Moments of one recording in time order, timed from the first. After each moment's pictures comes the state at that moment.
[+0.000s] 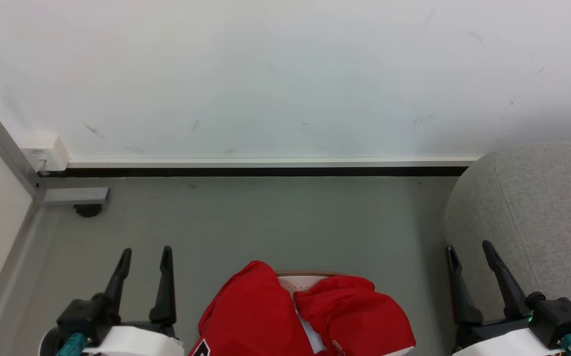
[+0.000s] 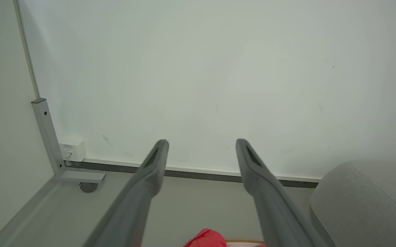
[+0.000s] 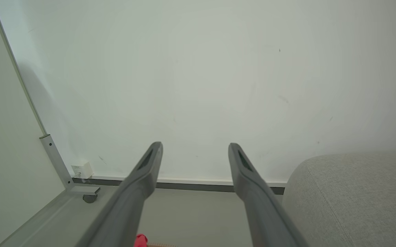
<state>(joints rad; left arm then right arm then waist) -0.07 0.07 -0.04 0.12 -0.19 -0.03 -0.22 -0.09 -0.05 0.13 0.15 0.30 0.13 -0.22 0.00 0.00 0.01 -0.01</state>
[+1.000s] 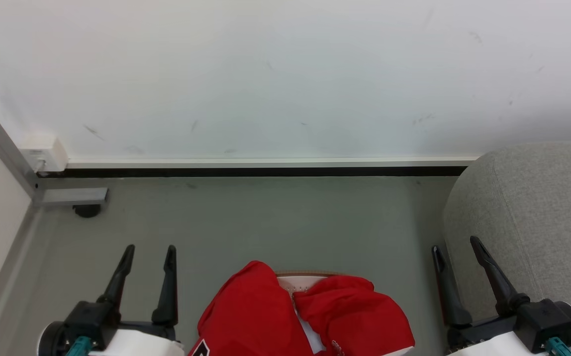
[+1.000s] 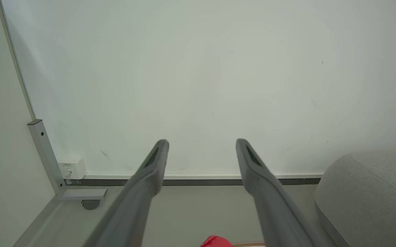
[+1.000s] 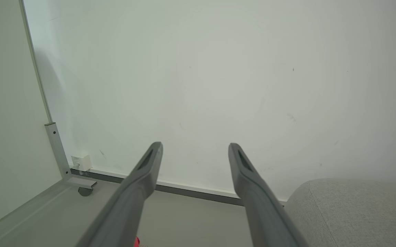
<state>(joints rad) -0.08 0.05 -0.01 0.13 -0.08 -0.08 -0.26 -0.10 -0.05 0.15 0.15 0.18 0.13 -0.26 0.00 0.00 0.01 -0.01</state>
